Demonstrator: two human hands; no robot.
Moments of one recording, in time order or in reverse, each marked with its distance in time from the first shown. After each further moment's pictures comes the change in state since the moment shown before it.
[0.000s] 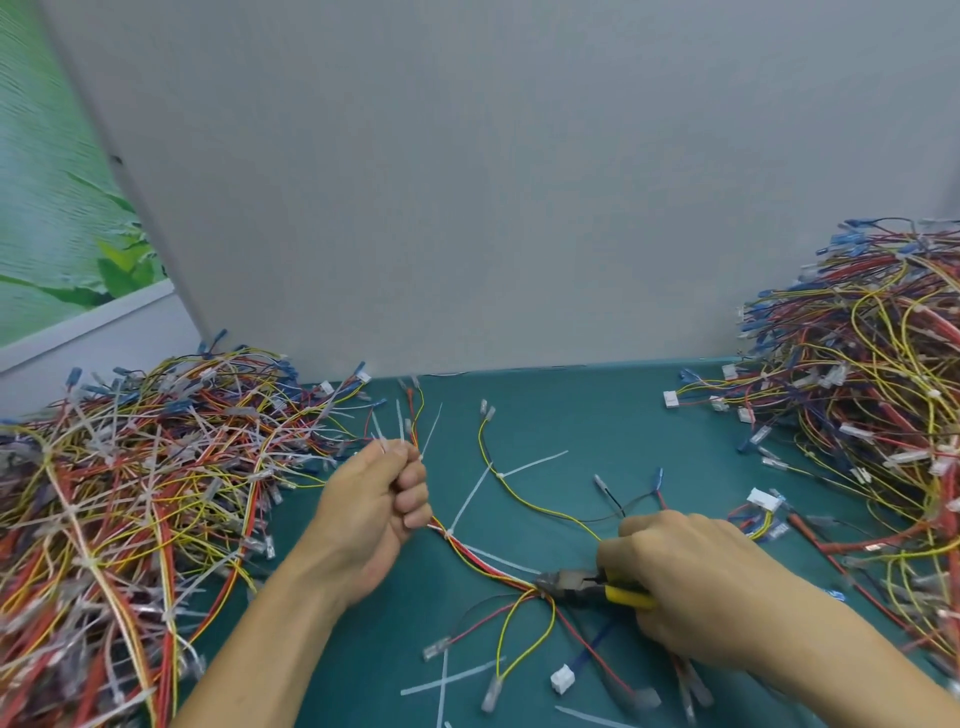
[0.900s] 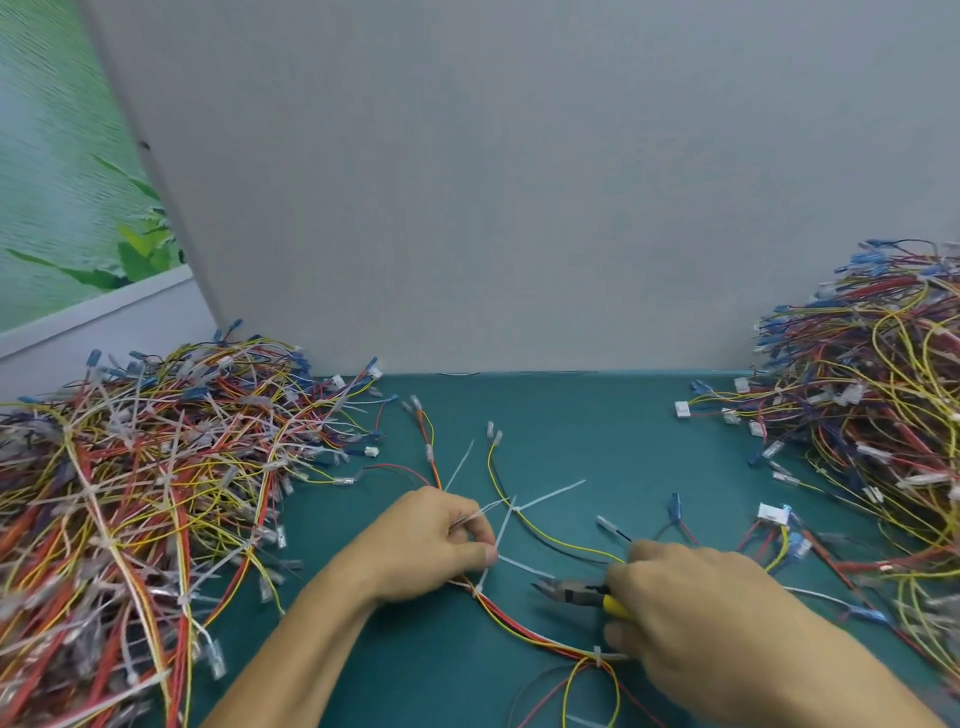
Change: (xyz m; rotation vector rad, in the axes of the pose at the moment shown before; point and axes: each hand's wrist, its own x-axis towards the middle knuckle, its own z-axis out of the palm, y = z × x) left_hand -0.002 -0.010 -0.007 1.198 -0.433 0.141; right_hand -0.012 -0.028 -0.012 0.113 -0.015 0.050
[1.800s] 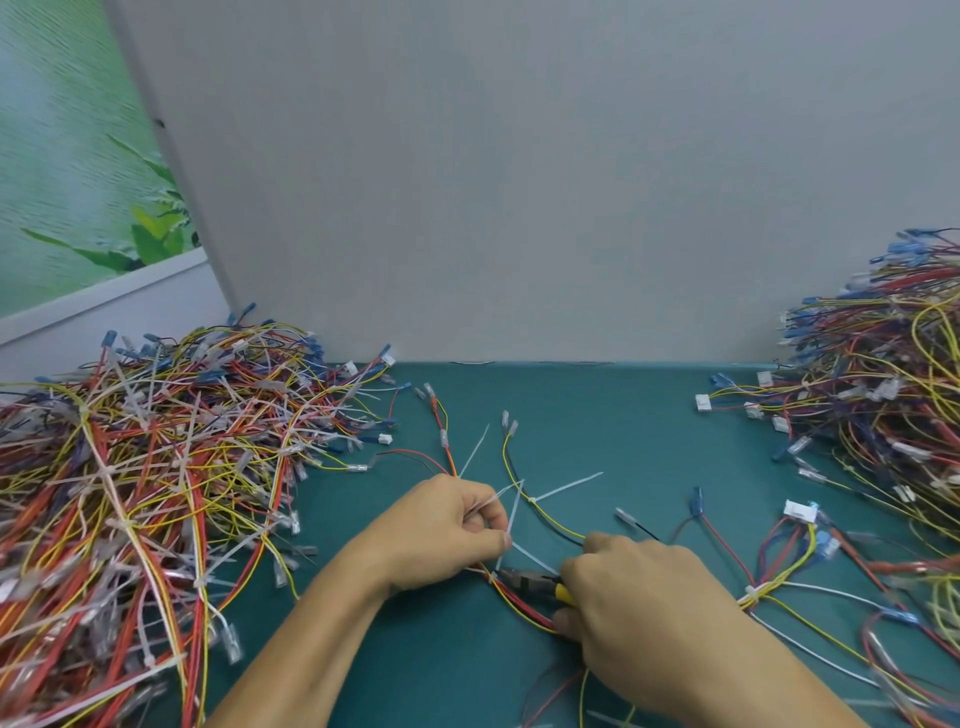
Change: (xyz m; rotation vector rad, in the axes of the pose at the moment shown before) left_hand 0.000 -0.006 0.001 -0.100 0.015 0.002; right_hand 0.026 -0.035 0.012 0.020 0.034 -0.020
